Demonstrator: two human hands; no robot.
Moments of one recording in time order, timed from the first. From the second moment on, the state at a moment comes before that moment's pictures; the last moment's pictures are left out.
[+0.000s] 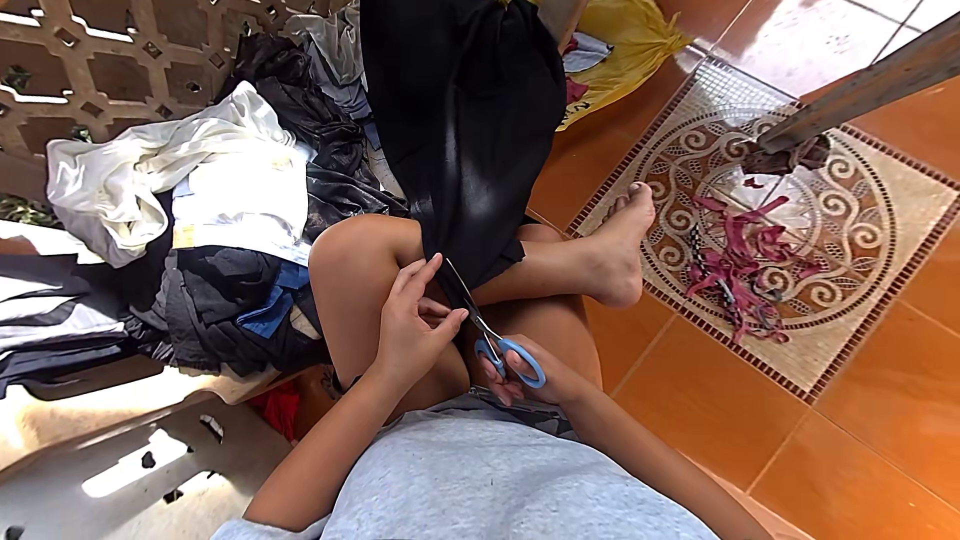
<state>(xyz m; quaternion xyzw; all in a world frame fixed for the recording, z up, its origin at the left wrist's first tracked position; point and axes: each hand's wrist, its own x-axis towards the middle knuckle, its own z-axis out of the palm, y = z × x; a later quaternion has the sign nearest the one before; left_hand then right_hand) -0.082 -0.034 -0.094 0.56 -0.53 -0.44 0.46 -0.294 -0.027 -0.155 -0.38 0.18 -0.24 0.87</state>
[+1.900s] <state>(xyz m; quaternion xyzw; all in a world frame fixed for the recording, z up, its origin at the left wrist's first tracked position) -0.080 -0.021 -0.097 0.56 -0.59 -0.41 0.42 -0.277 -0.021 -0.150 -0.34 0.18 -0.27 0.88</state>
